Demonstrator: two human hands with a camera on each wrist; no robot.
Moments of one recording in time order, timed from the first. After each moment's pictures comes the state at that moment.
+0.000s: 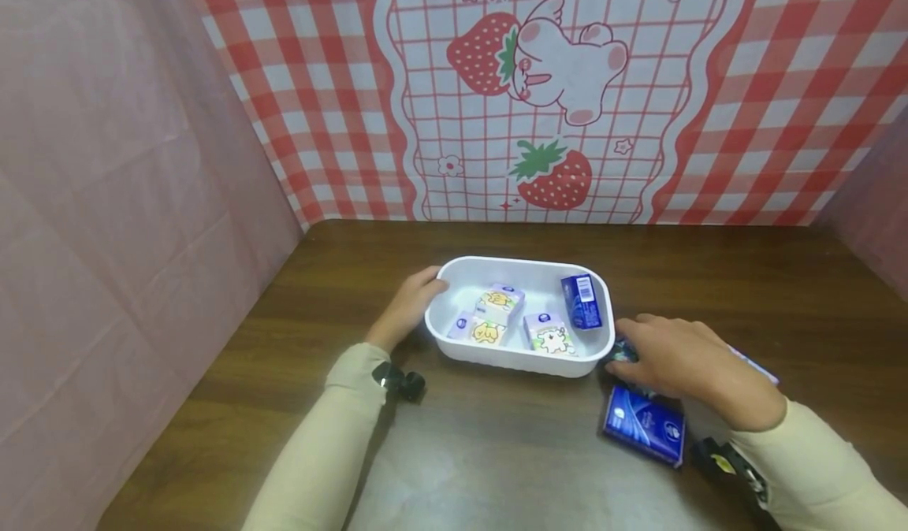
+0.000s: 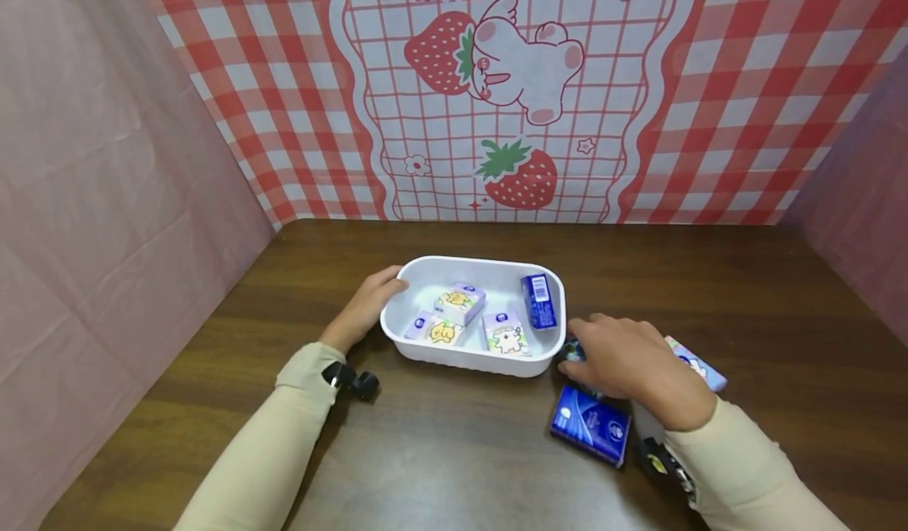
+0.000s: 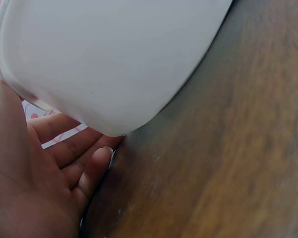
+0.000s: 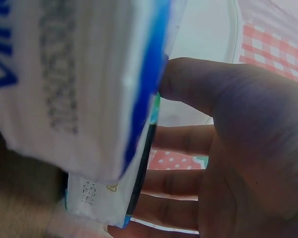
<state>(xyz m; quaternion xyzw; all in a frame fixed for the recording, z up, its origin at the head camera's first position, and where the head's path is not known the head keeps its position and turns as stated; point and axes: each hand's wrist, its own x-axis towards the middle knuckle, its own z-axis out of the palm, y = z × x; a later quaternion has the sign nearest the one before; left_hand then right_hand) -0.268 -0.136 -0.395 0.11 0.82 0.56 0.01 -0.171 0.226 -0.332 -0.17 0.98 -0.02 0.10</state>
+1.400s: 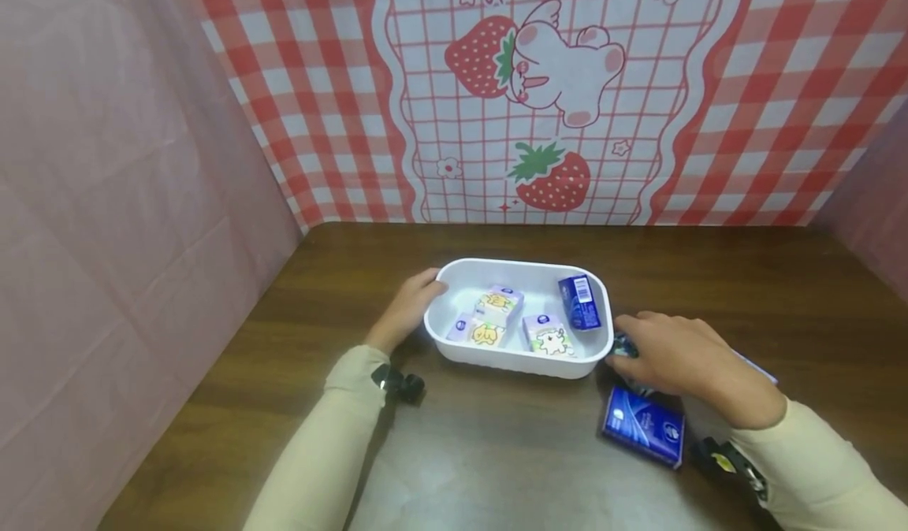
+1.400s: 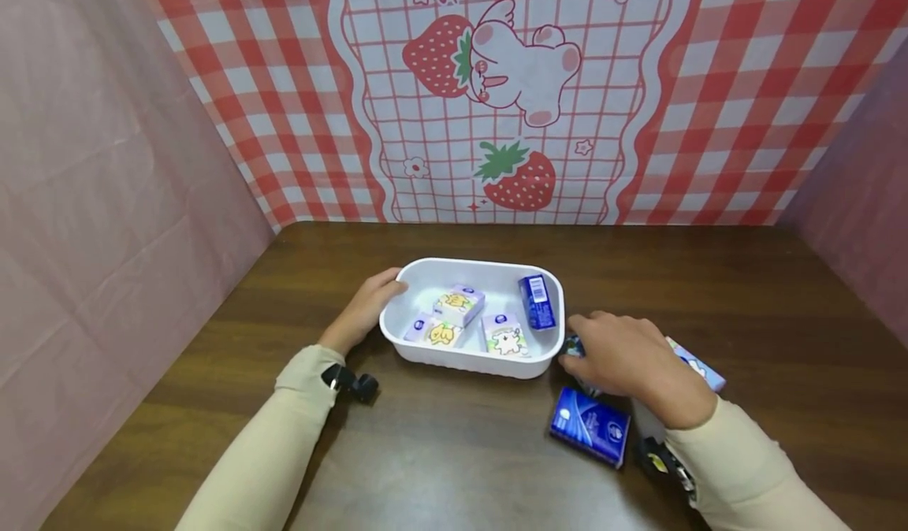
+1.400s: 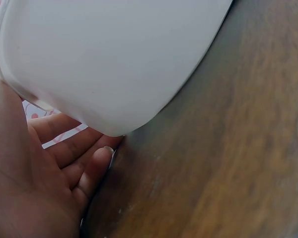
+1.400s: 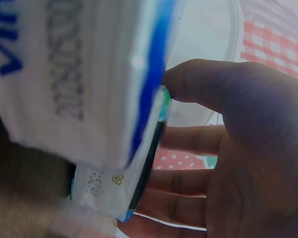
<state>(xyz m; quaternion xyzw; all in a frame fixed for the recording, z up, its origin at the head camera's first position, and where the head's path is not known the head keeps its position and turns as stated) -0.266 -0.136 -0.396 0.10 0.82 0.56 0.01 -0.172 0.227 -0.334 -0.18 0.98 -0.02 0.05</state>
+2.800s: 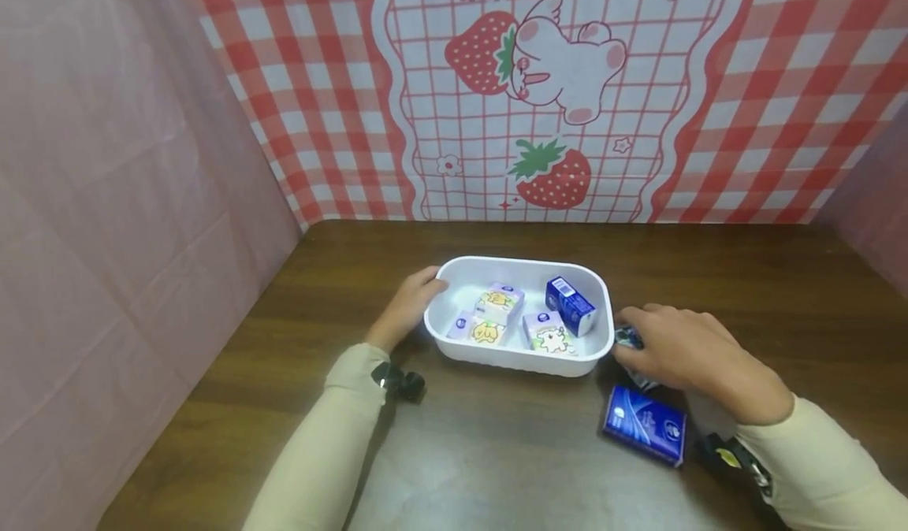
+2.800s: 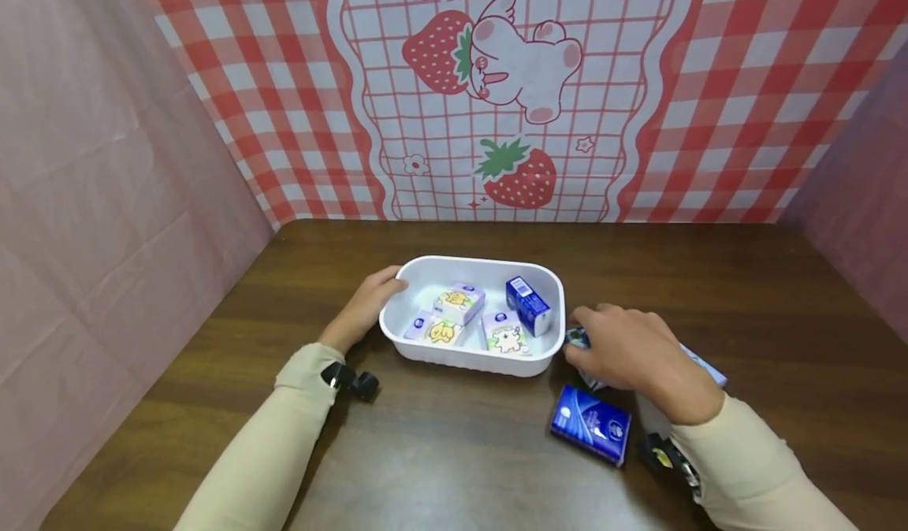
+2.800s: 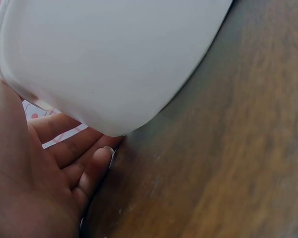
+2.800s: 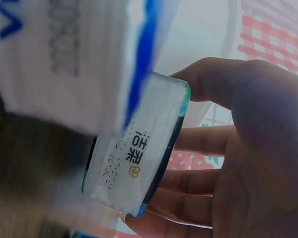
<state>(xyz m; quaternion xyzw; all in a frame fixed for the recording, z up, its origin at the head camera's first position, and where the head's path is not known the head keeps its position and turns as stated) -0.268 -0.135 -0.395 0.11 0.82 0.56 0.01 -0.176 0.233 -0.330 -0.17 0.98 -0.04 0.04</state>
